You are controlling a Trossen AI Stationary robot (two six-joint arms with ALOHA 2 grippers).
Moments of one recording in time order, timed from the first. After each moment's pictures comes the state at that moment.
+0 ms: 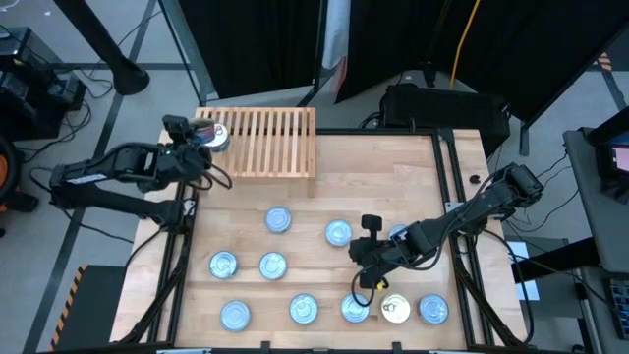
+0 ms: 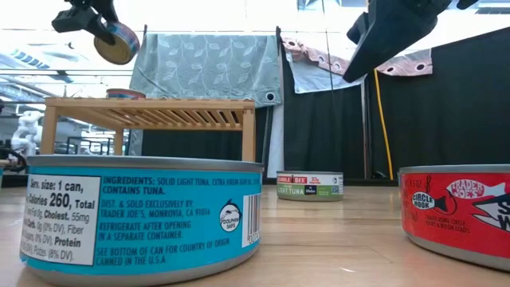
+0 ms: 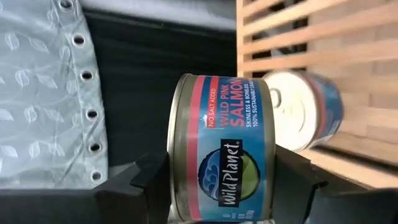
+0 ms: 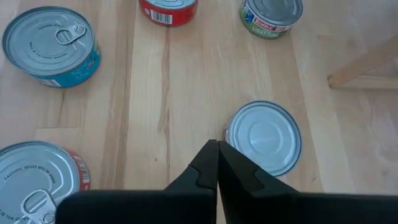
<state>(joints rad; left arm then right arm) 0.07 0.86 1.17 -1.31 -1.04 0.56 0.46 1.54 1.10 -0.55 0.42 0.38</state>
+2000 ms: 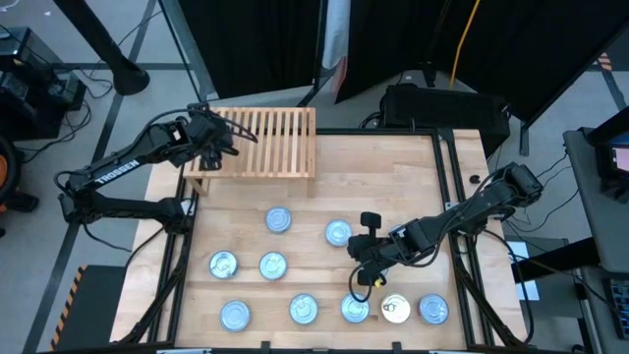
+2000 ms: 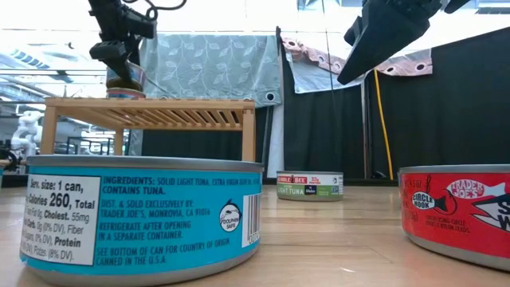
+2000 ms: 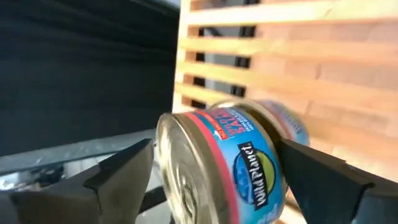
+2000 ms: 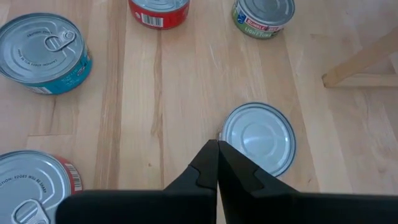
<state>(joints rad) 0.54 1.05 1.15 -1.07 -0.59 0.66 0.44 1.54 1.10 -0.54 0.41 0.38</state>
